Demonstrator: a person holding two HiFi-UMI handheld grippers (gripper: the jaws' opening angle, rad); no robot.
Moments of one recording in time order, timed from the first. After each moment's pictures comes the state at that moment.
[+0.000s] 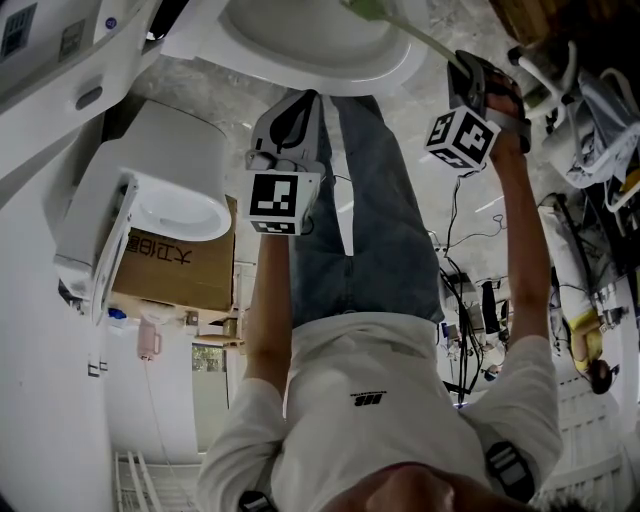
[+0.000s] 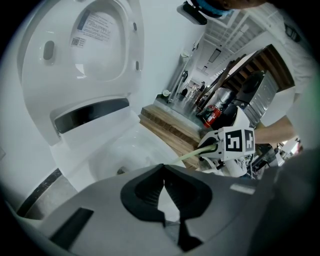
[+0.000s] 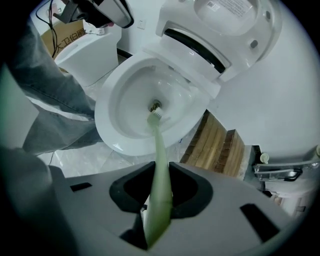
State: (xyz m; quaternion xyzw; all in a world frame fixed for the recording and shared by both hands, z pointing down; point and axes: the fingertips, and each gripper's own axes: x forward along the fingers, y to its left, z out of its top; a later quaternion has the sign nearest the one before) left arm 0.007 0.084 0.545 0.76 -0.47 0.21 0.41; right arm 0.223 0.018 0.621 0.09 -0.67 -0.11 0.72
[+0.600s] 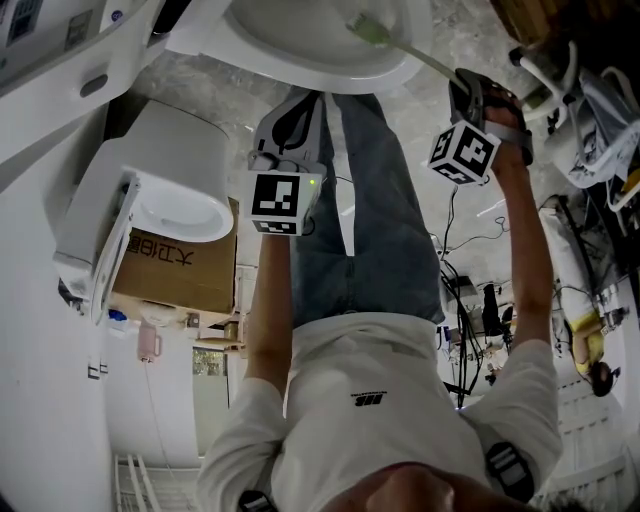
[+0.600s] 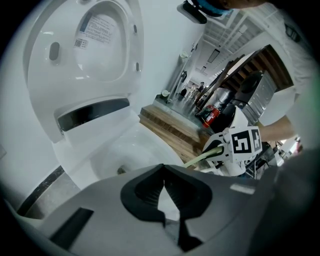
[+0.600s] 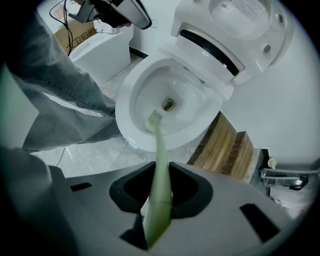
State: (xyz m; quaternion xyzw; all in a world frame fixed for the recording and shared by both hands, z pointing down) left arm 0.002 0.098 0.543 0.76 -0.46 0.21 0.40; right arm 0.227 0.061 0.611 0.04 -0.66 -0.10 0.74
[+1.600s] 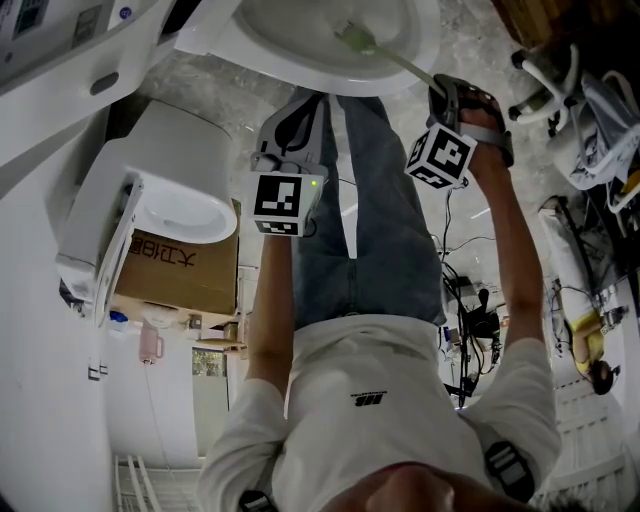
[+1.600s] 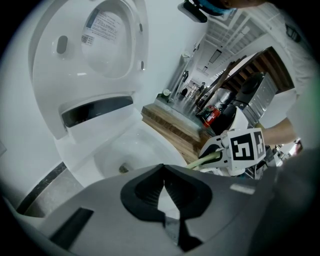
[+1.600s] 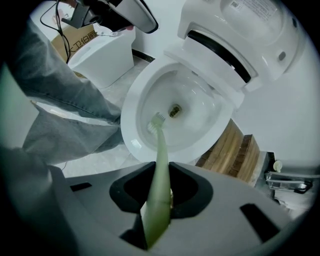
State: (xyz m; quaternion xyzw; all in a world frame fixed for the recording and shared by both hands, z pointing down) left arm -0.010 0.102 0.551 0.76 -0.46 0.20 0.42; right arm 0.181 0.086 0.624 0.02 -0.66 -0.08 0.74
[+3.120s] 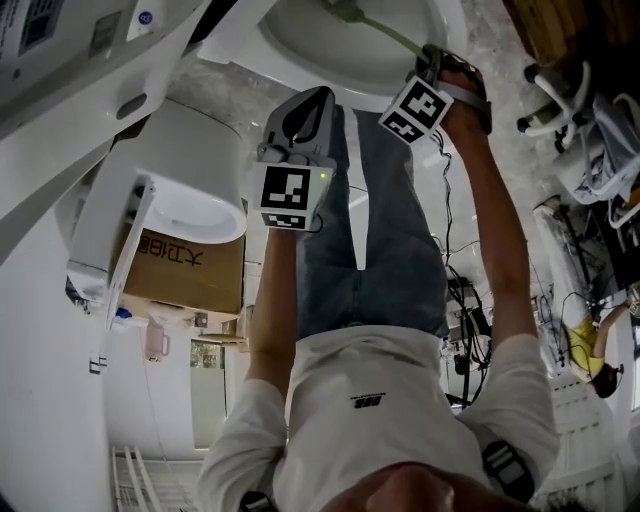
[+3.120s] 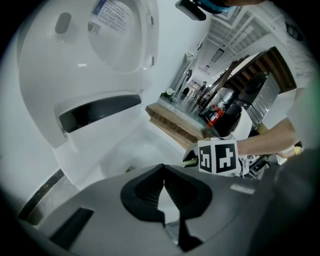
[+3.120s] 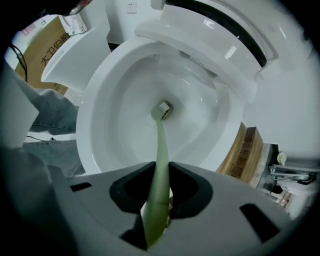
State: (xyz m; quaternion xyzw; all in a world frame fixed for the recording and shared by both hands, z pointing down) left arm -0.045 0.064 0.578 0.75 -0.46 0.21 0.42; right arm 0.121 0.028 0.713 0.06 -0.63 -0.04 0.77
